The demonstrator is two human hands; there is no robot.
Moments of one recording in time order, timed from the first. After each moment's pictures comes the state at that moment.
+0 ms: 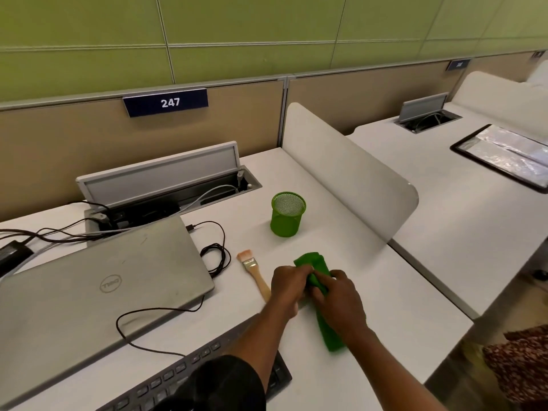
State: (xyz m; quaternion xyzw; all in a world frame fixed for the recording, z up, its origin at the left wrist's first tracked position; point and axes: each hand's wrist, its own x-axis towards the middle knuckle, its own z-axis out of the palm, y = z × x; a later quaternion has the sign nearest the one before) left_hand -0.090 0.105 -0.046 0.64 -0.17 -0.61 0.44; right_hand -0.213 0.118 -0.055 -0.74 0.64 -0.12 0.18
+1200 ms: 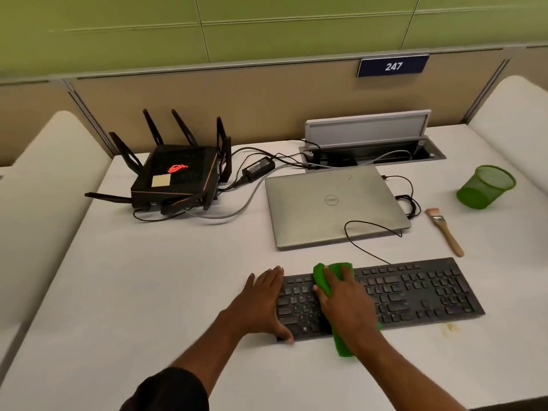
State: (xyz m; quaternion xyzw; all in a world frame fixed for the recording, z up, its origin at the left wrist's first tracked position) left_hand 0.263 0.517 -0.054 0.75 -0.60 -0.29 -0.01; right_hand 0.080 0.414 -0.028 -0.86 0.49 0.01 0.17
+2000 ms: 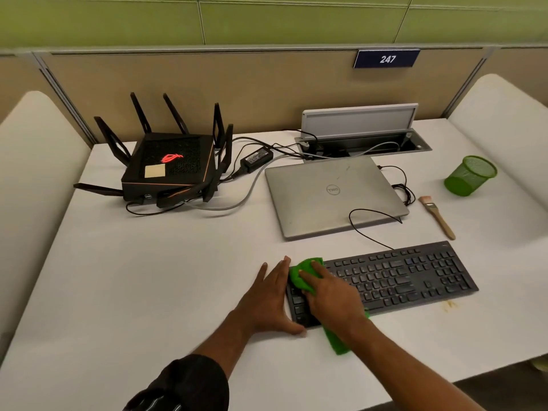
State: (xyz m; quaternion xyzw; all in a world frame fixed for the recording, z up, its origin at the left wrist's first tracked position) left_hand 0.281 0.541 -0.086 0.69 -0.66 -0.26 0.12; right_hand 0.125 0.458 -0.029 -0.89 0.42 0.08 0.14
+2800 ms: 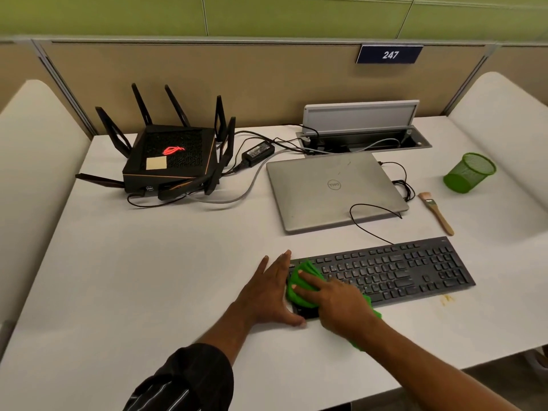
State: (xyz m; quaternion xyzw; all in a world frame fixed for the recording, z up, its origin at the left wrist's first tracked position) left_hand 0.283 0.541 -0.090 0.70 -0.66 -0.24 0.12; right_hand 0.105 0.461 -0.020 -0.95 0.25 0.18 0.10
